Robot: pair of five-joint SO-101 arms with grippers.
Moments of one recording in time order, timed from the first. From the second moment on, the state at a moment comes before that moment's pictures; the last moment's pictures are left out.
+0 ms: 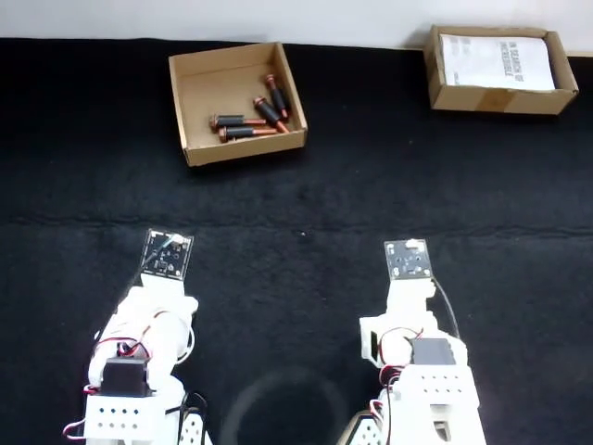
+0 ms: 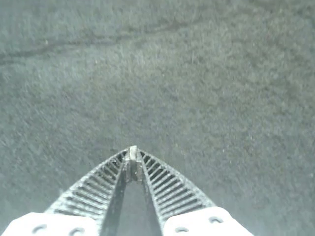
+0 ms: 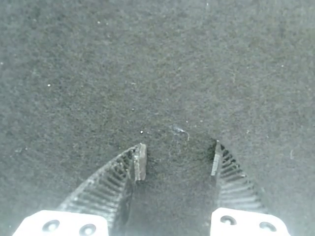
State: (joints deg) left arm -4.0 -102.3 96.2 64.2 -6.0; right arm -5.5 -64.2 90.9 52.5 2.9
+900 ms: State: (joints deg) left arm -4.0 -102.3 96.2 66.0 -1.5; right arm -4.7 -69.1 93.1 53.9 2.9
